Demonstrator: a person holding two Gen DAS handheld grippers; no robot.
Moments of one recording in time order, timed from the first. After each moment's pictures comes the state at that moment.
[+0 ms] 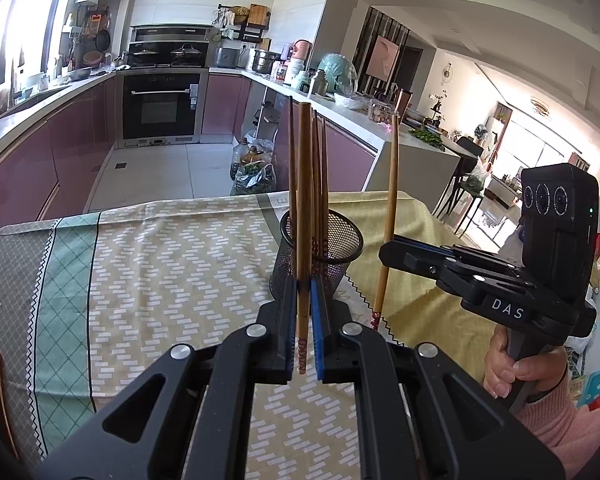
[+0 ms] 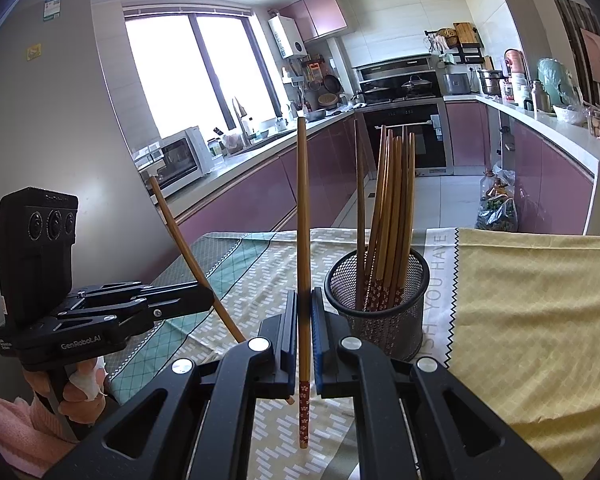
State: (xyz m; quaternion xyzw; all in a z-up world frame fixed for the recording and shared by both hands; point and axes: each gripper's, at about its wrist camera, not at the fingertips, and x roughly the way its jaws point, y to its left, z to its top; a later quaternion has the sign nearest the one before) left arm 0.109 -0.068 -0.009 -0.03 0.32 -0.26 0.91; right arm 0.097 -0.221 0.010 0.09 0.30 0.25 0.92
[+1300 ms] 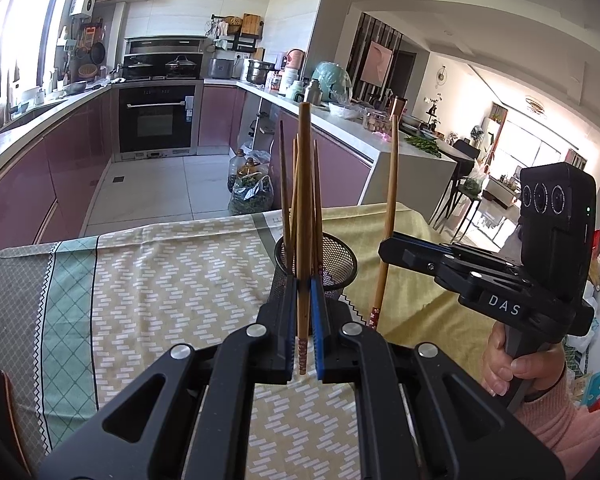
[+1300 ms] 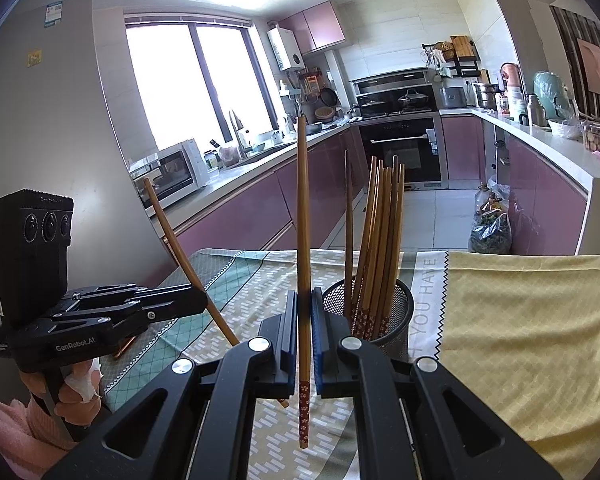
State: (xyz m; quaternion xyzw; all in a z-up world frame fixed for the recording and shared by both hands) left arm 0.115 -0.076 0.011 -0.02 0.30 -0.27 0.92; right arm 0.105 -0.223 0.025 0.08 0.28 0.24 0.93
